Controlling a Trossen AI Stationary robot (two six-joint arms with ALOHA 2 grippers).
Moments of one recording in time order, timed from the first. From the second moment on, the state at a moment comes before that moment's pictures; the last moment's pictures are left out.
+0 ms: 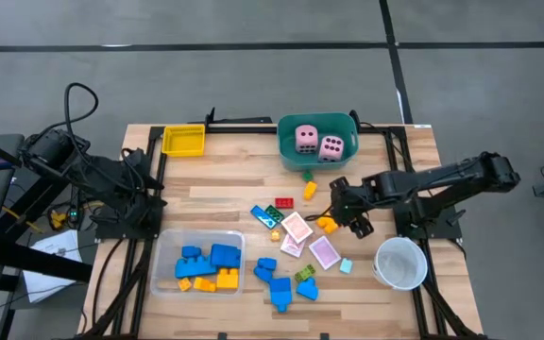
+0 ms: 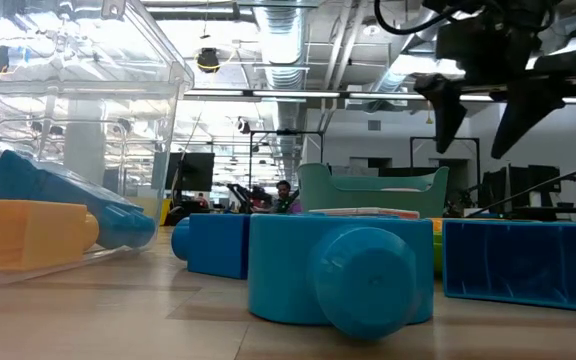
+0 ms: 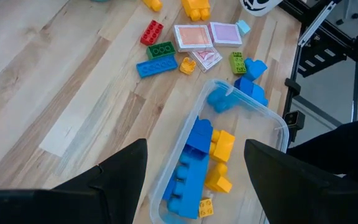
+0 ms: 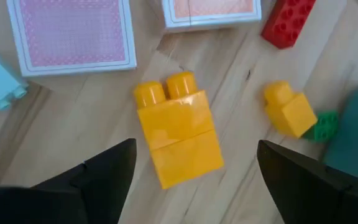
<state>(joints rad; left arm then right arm) -0.44 0.89 1.50 -1.47 -0.31 -0.85 0.10 1.26 0.89 -0.84 0.12 -0.46</state>
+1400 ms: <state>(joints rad) -0.44 0.90 1.50 -1.47 -0.31 -0.88 0.03 1.26 0.89 -0.74 0.06 -0.47</state>
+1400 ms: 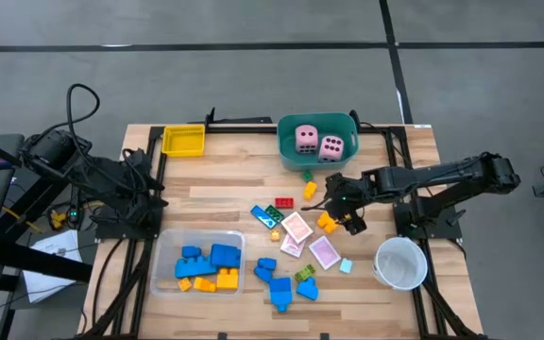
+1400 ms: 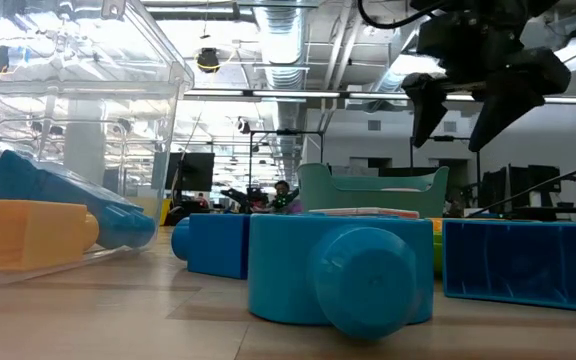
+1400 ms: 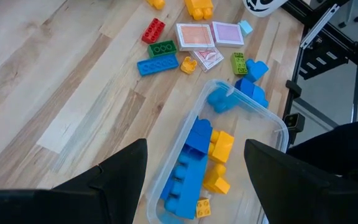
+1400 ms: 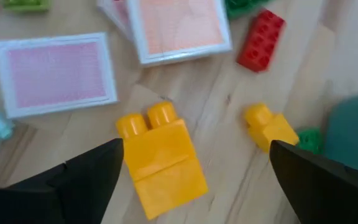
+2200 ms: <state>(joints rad) -0.44 0.90 1.50 -1.47 -0.31 -0.90 0.02 1.26 0.67 -0.61 -0.01 -0.84</state>
